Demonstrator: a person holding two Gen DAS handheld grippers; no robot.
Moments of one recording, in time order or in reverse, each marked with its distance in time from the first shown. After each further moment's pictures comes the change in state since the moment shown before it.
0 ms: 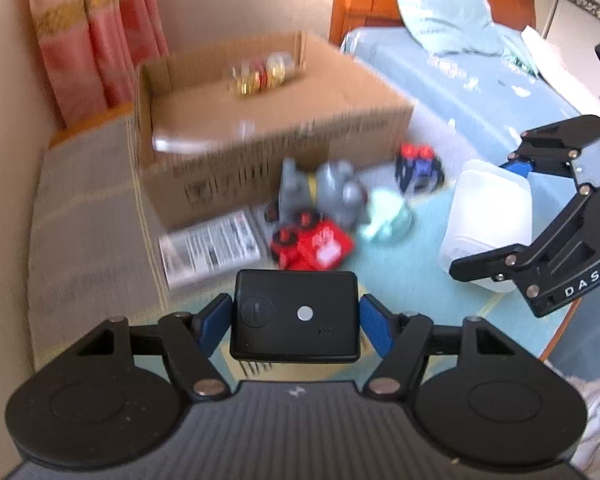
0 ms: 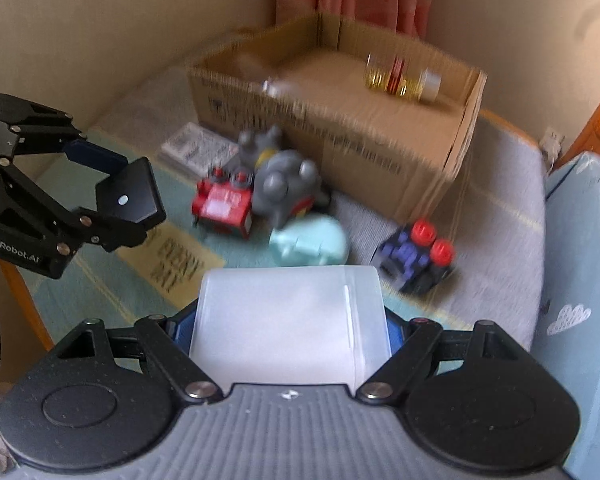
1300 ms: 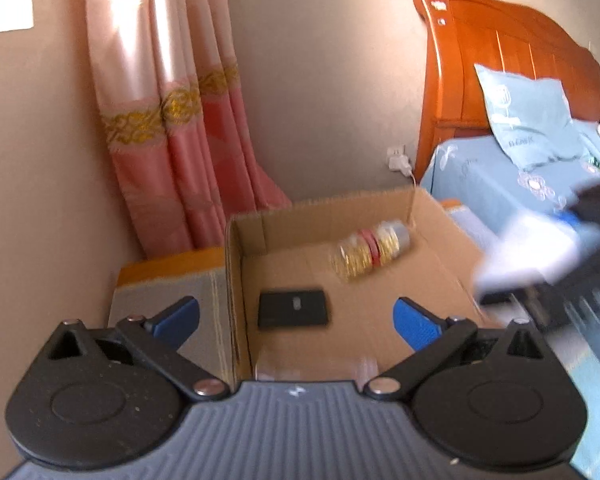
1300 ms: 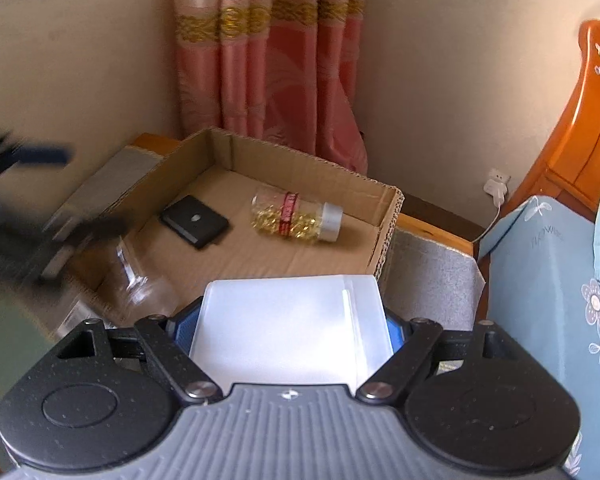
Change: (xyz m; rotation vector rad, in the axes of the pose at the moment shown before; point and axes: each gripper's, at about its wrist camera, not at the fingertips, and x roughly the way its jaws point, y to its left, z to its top) left arm 0.015 0.051 0.107 -0.094 -0.265 0.242; right arm 0.017 -0.085 0.135 0.116 -0.122 -0.143
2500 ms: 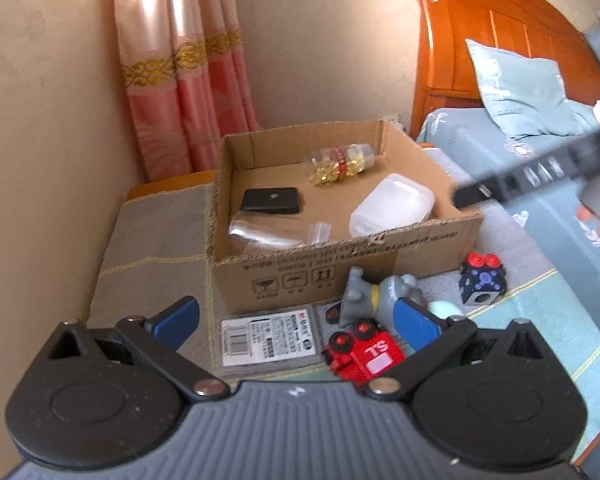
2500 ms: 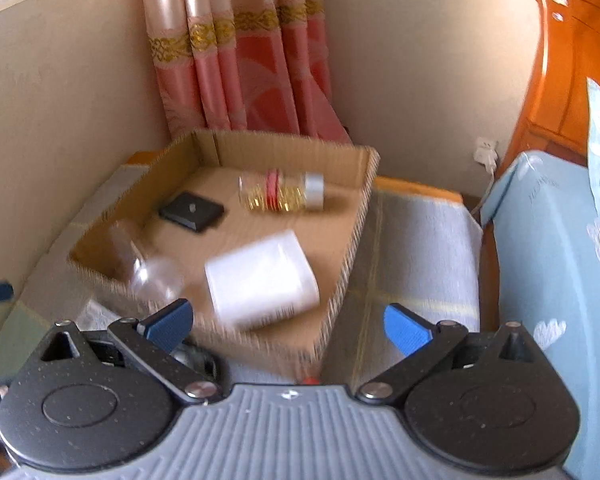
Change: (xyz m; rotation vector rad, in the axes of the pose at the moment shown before) left arm -0.060 -0.034 -0.083 -0.033 0.061 0.023; right arm -0.021 -0.014 -0.069 0.160 -0.064 0.028
